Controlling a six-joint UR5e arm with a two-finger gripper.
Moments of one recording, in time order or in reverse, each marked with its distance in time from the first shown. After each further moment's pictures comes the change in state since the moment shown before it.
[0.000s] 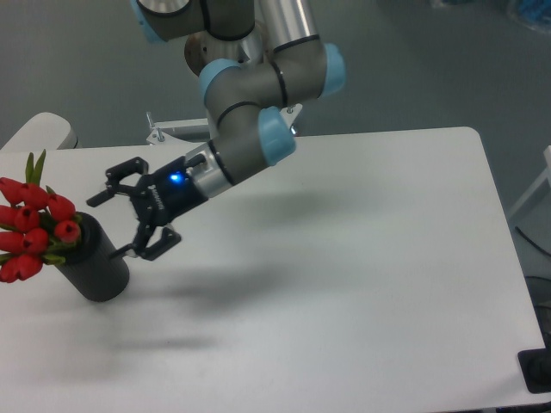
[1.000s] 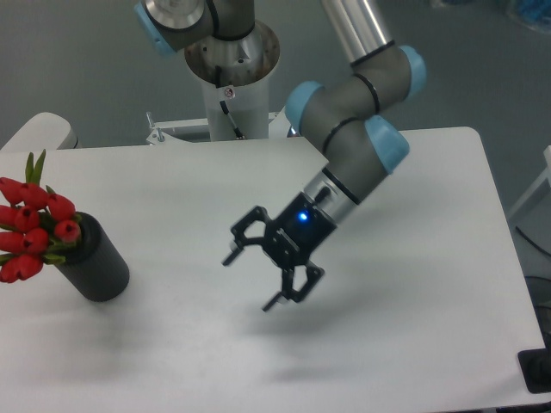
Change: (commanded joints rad) arm 0.146 -0.239 0.296 -0.006 0.418 0.006
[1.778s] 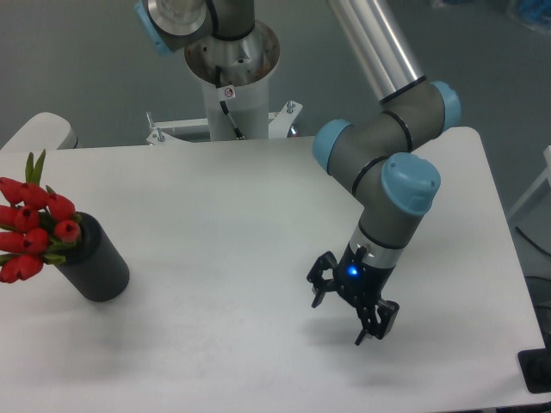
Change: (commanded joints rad) arm -0.070 -0.111 0.213 -0.110 0.638 0.005
